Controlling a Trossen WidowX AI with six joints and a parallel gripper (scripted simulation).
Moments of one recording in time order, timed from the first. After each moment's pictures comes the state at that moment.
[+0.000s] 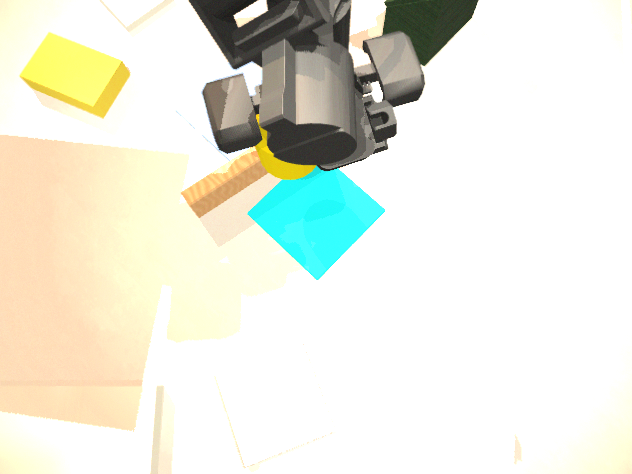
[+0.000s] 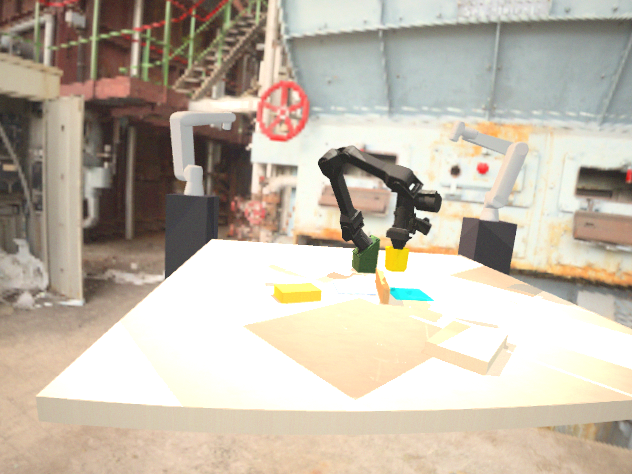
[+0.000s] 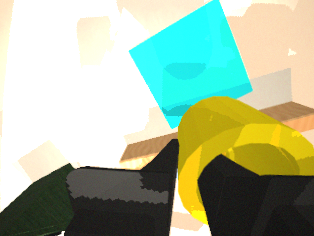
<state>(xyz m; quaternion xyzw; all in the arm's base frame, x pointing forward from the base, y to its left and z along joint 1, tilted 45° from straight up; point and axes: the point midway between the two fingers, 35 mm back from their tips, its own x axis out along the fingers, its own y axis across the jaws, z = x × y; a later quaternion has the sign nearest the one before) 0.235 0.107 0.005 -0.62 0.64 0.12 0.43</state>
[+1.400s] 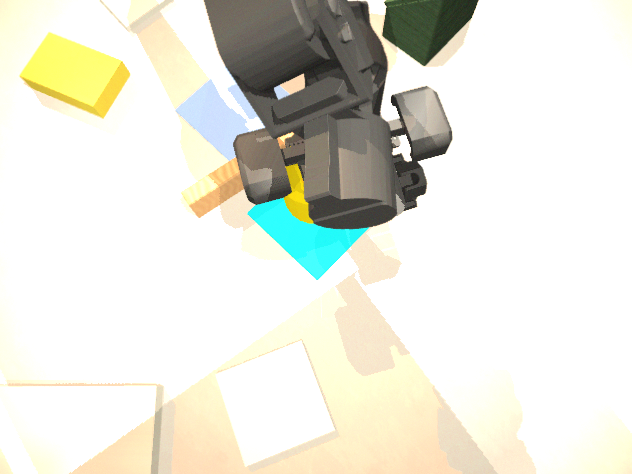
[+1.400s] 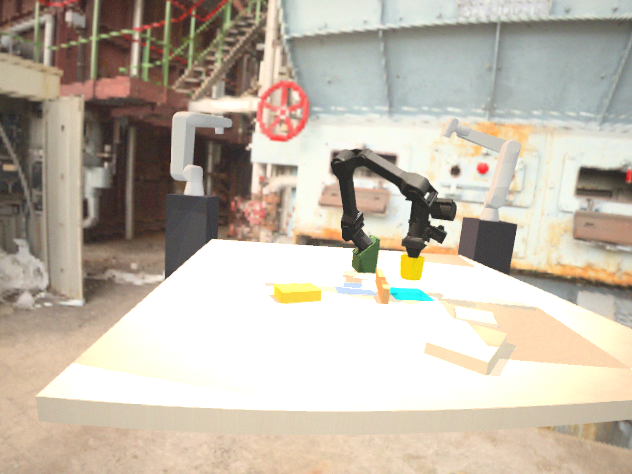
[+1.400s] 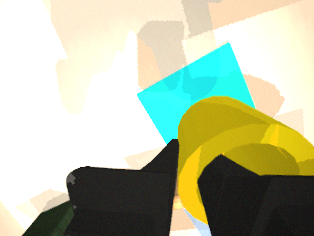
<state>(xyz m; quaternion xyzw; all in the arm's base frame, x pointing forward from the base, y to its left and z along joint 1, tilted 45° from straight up) 0.245 0.128 -0.042 -0.62 0.64 0.12 0.44</state>
